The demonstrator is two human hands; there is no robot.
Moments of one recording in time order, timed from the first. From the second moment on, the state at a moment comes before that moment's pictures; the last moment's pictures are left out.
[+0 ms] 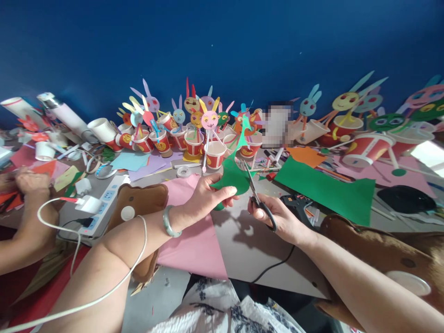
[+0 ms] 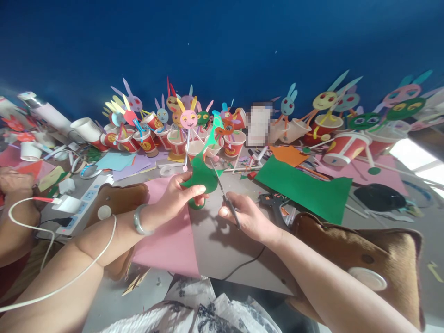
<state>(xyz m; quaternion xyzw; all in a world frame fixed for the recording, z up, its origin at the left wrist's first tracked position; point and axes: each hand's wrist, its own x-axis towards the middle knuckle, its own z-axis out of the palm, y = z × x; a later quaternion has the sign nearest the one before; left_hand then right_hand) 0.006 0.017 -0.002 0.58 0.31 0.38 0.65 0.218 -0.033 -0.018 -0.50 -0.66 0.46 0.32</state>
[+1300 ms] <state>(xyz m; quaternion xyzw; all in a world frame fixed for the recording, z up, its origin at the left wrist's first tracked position) 0.001 0.020 -0.001 0.63 0.32 0.37 0.60 0.221 -0.029 -0.014 -0.51 -0.66 0.47 0.29</state>
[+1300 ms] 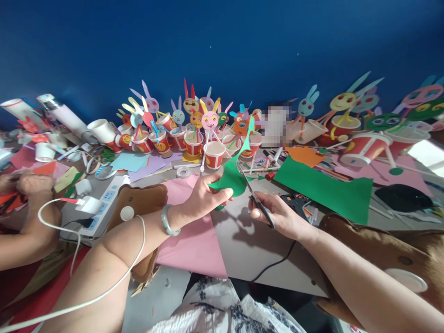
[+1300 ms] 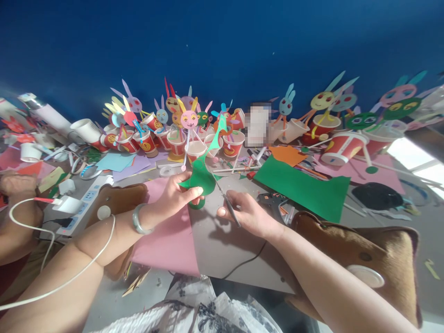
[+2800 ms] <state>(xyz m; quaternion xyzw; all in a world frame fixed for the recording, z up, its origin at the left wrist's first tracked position) 0.001 0.012 -0.001 0.66 0.35 0.31 0.58 0.208 -0.034 -0.019 -0.50 -0.63 0.52 0.28</state>
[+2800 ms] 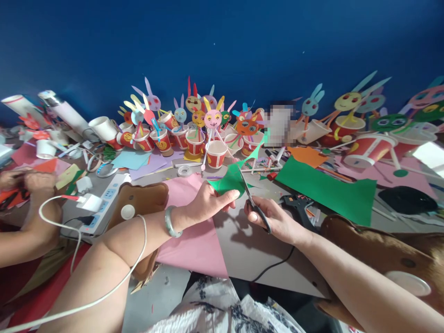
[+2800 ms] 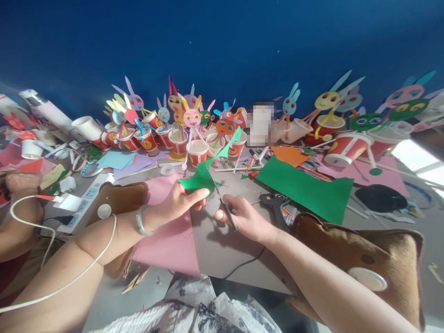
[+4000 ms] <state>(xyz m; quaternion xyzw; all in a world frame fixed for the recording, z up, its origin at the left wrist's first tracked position) 0.002 0.013 0.006 0.68 0.34 0.34 0.56 0.215 -0.032 -0.018 -0.50 -0.67 0.47 0.28</state>
